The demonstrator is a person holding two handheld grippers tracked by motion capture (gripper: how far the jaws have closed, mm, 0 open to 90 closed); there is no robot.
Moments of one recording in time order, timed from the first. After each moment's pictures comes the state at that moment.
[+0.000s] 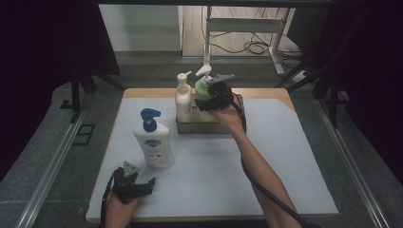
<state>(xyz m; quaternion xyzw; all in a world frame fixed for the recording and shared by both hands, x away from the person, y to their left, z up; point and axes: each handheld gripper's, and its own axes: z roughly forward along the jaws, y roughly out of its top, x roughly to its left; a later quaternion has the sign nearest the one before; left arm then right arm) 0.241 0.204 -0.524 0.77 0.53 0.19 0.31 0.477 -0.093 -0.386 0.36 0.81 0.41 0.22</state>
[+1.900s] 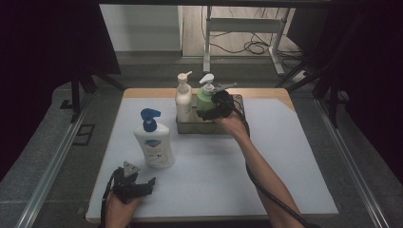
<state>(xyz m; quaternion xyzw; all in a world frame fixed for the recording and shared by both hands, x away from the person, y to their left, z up) 0.241 0.205 -0.524 0.77 0.53 0.19 0.31 0.483 -0.108 -0.426 0.35 0.83 0.41 0.15</state>
